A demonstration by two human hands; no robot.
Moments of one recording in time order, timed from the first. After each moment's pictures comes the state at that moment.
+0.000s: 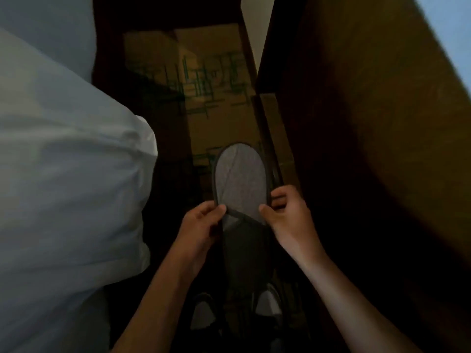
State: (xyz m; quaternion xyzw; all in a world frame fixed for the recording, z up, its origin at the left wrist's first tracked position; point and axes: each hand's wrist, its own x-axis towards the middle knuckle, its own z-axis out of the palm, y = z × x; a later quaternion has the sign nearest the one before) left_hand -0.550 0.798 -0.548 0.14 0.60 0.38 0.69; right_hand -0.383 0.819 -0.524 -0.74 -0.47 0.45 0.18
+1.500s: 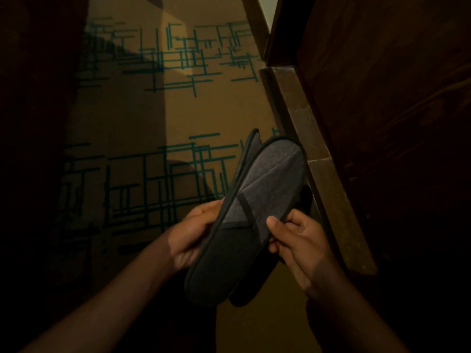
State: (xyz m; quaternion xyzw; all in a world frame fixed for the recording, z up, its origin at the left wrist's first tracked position) left_hand -0.549 0.868 -0.853 0.14 0.46 0.35 0.80; right_hand -0.360 0.844 -0.842 -0.56 -0.27 0.67 0.40
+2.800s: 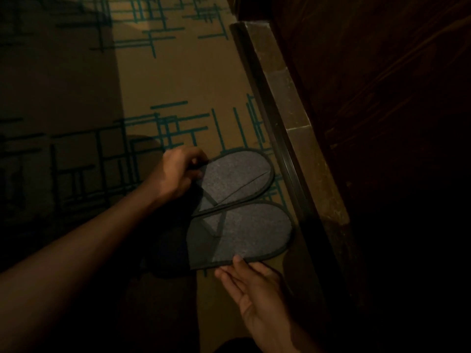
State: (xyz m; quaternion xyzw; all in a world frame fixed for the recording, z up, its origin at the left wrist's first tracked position) left_hand -0.561 0.940 -0.914 0.76 0.56 0.17 0.29; right_hand -0.392 0.754 -0.889 -0.61 0.12 0.68 0.39
